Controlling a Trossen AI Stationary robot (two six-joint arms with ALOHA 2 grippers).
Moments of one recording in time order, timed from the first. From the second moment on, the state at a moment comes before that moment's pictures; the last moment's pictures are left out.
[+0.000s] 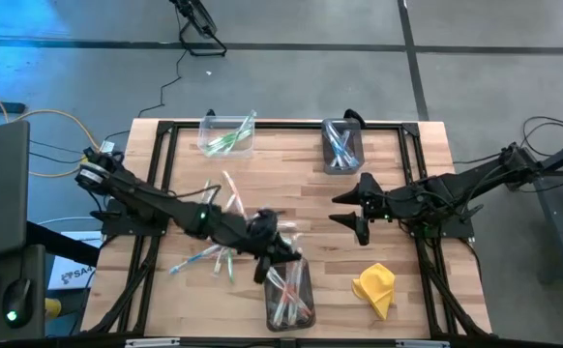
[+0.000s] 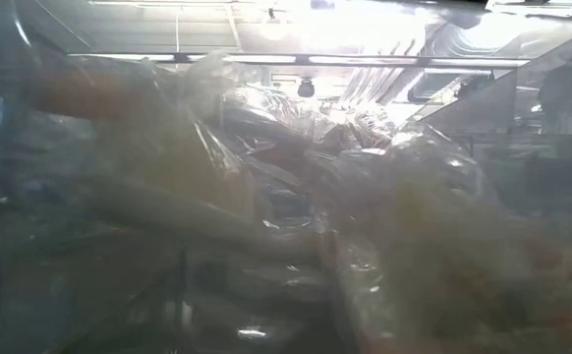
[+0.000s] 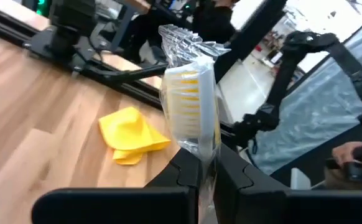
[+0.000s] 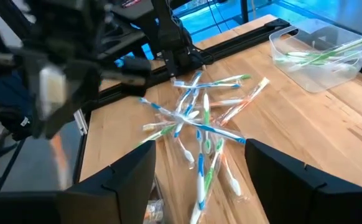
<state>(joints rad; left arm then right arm) -0.39 1.53 1.15 0.26 -0.15 -0.64 0.36 1.02 0.90 -0.27 0.42 0.53</state>
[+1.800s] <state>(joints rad) -0.44 1.77 1.15 0.15 -0.11 -1.06 0.36 1.02 0.90 -0.29 0.42 0.61</state>
